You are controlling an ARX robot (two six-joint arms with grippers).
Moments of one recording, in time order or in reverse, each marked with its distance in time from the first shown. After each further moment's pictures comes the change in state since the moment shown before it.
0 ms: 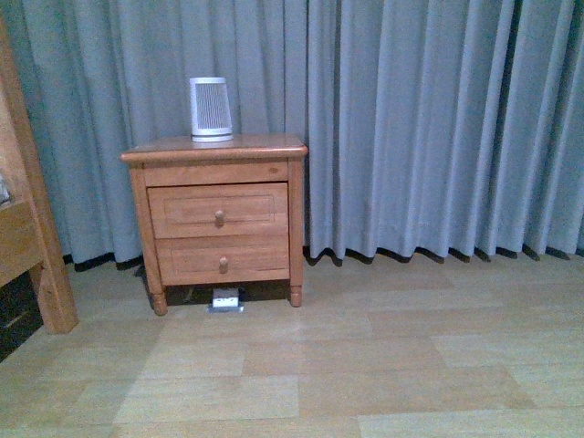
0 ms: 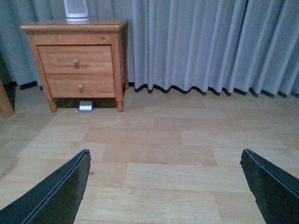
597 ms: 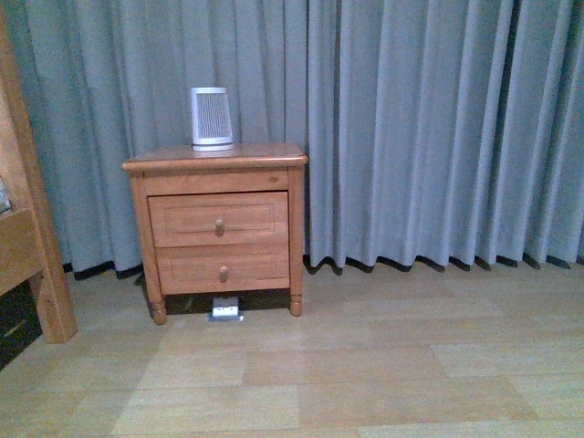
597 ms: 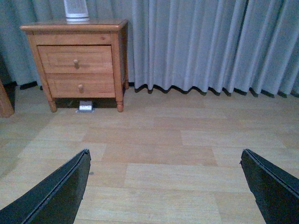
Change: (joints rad) left arm 0.000 0.000 0.000 0.000 0.000 0.000; right arm 0.000 0.000 0.000 0.000 0.000 0.000
